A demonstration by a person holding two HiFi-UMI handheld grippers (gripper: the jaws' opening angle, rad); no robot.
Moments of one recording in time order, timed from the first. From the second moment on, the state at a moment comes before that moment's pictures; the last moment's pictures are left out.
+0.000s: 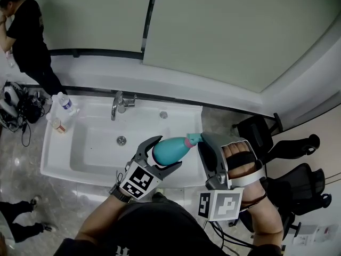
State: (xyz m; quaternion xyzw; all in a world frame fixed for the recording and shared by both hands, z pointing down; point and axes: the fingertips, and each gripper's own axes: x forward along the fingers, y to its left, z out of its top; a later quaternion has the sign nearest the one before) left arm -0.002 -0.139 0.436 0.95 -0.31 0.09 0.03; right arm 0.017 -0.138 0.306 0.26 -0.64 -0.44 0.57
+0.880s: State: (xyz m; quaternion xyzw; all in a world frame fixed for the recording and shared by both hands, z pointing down) left arm 0.000 -0.137 0.418 0.97 -0.25 -0.02 0.07; right arm 0.006 -0.115 0.220 0.24 -0.86 -0.25 0.37
